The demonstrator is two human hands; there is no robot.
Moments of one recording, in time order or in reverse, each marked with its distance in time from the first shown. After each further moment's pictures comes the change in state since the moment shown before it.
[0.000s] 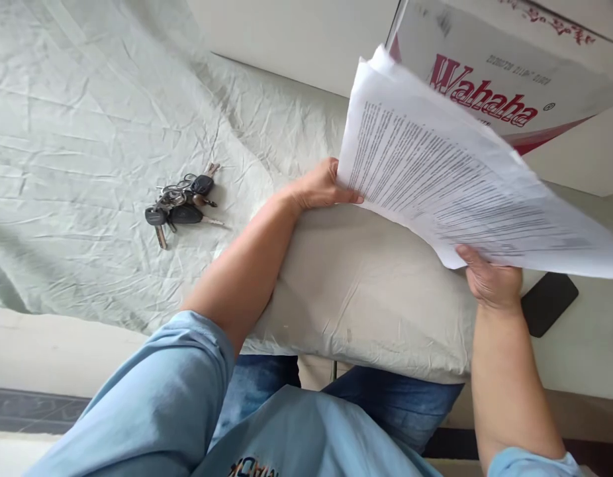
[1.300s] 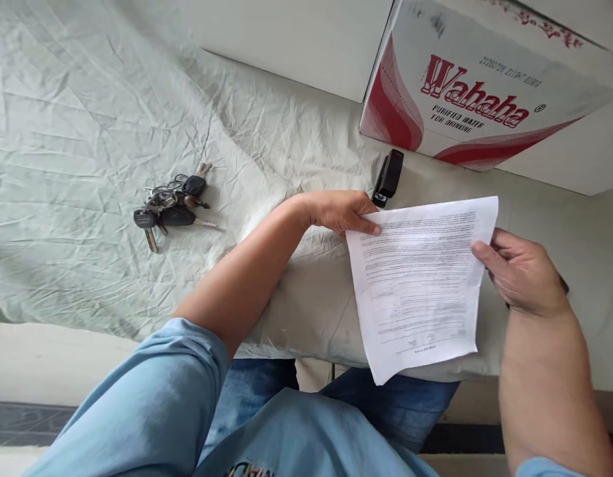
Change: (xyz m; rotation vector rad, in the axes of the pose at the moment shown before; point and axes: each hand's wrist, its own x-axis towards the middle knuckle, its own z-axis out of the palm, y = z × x) left_hand -0.014 0.060 0.034 0.252 -0.729 -0.271; right_hand 0.012 -0.065 -0.036 -0.254 -0.271 0.405
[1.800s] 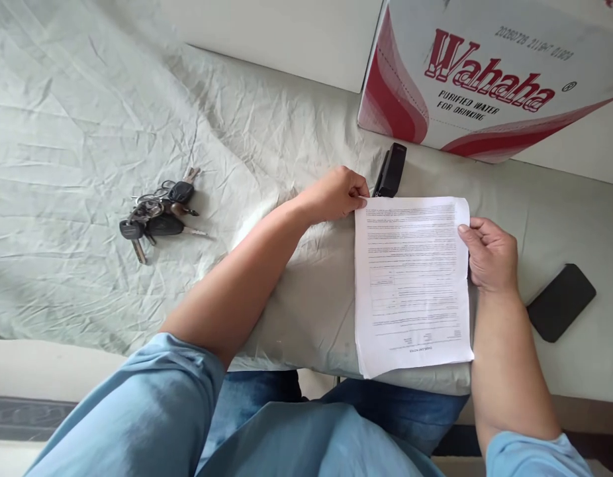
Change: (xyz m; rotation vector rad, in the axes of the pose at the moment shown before) left_hand 0.013 -0.007 0.002 0.083 0.558 -0.079; right_hand 0.051 0.070 0.040 0.095 0.249 -0.150
